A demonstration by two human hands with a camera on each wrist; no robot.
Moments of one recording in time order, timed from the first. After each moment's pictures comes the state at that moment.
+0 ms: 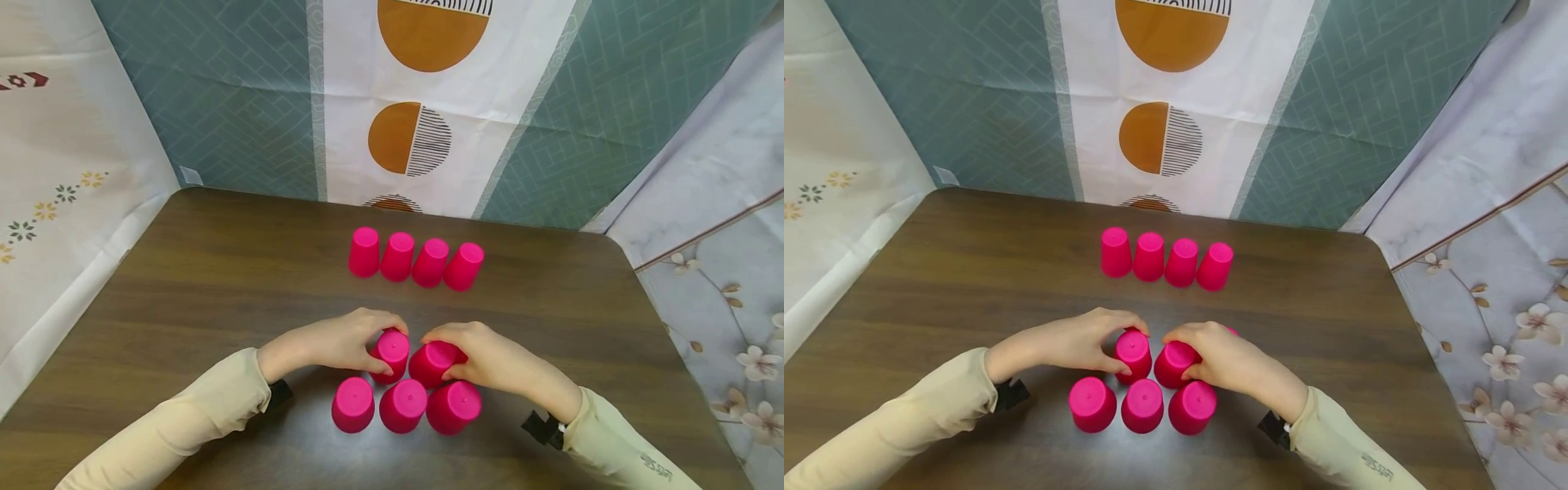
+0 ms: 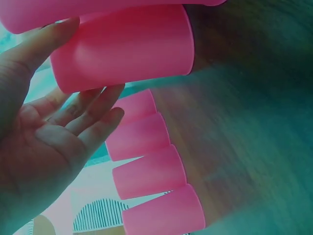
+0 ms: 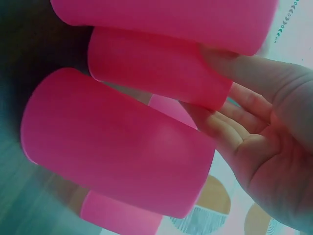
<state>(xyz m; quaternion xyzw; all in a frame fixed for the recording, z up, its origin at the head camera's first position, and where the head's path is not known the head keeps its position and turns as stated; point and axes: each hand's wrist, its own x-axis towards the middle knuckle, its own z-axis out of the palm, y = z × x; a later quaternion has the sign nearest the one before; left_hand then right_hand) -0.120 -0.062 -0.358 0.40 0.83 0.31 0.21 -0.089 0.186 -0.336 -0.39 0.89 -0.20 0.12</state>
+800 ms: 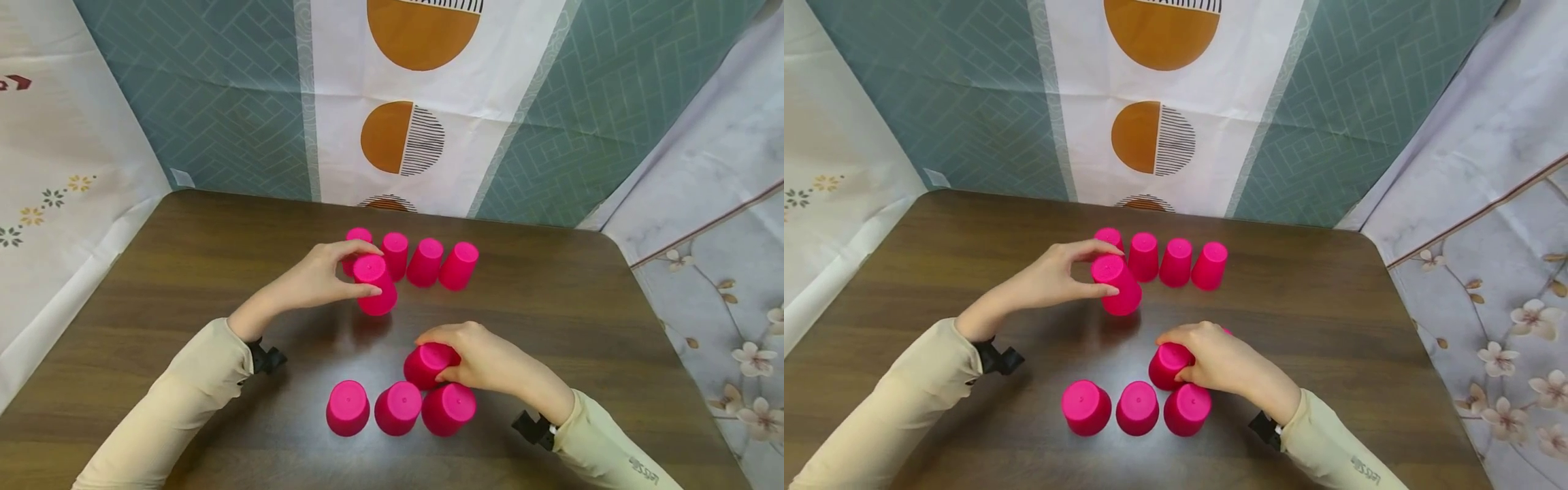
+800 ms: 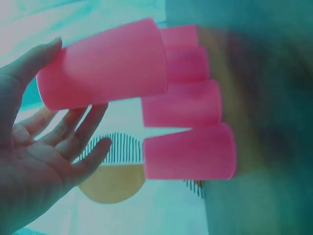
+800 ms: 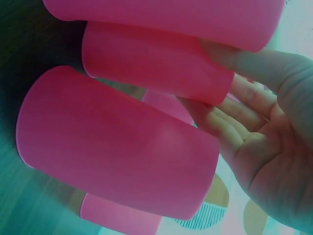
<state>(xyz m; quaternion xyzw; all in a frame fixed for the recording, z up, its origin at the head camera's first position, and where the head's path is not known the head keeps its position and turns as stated) -0.171 -0.089 -0.331 0.32 0.84 0.43 0.03 -0.091 0.185 -0.337 -0.39 0.90 -0.19 0.11</state>
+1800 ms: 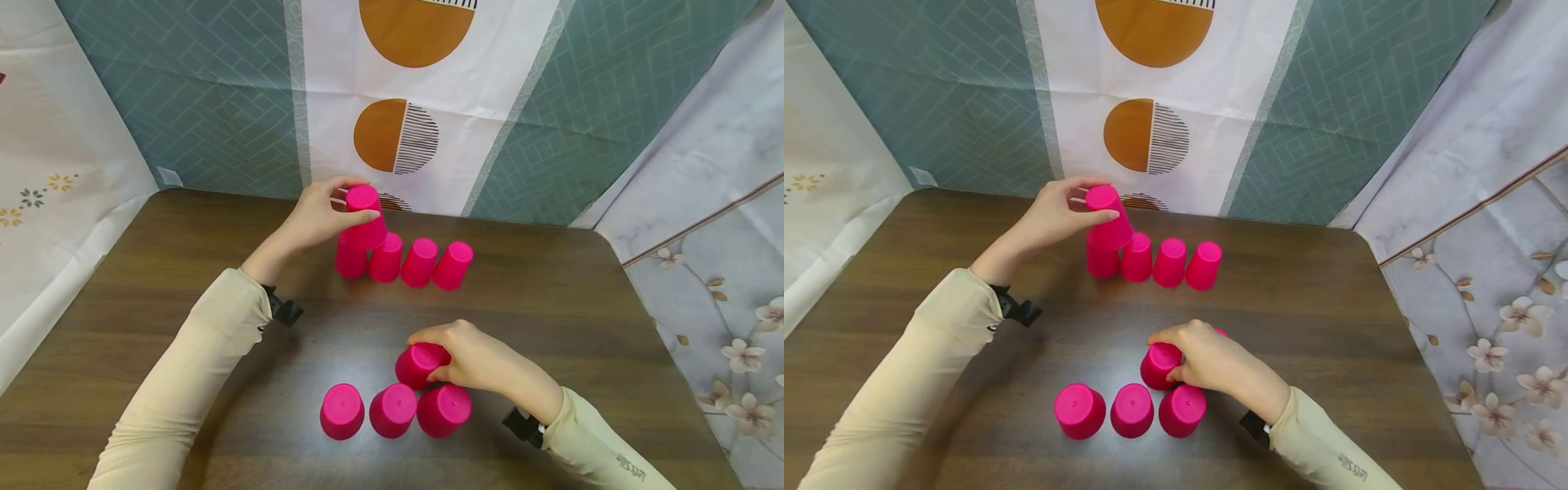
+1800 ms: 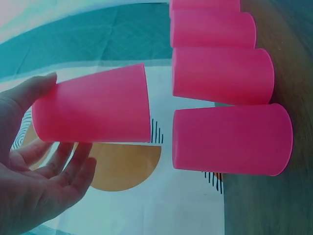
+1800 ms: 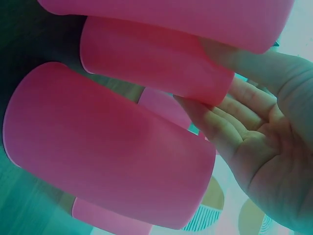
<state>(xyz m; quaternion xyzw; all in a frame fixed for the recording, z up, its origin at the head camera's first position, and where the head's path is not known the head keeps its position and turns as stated) -0.236 -0.079 -0.300 0.16 0.85 0.50 0.00 -0.093 0.180 -0.337 -0.37 0.90 -0.20 0.13</state>
